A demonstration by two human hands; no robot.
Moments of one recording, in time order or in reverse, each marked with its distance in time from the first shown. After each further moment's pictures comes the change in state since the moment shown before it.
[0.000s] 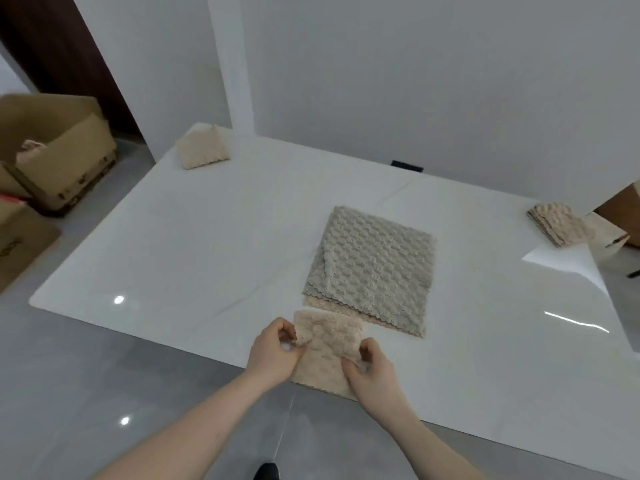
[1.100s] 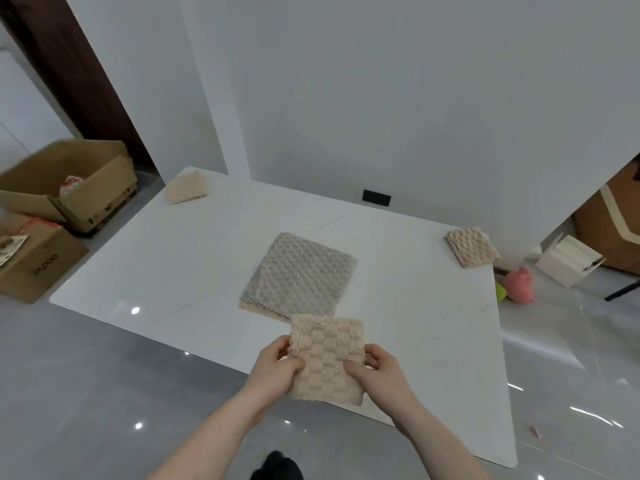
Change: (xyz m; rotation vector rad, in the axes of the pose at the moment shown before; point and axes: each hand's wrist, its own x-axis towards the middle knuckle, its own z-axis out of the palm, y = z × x) left_hand -0.179 0.224 0.131 -0.359 -0.041 -0.205; right_hand -0.091 0.014 -0.284 0.416 -0.193 0.127
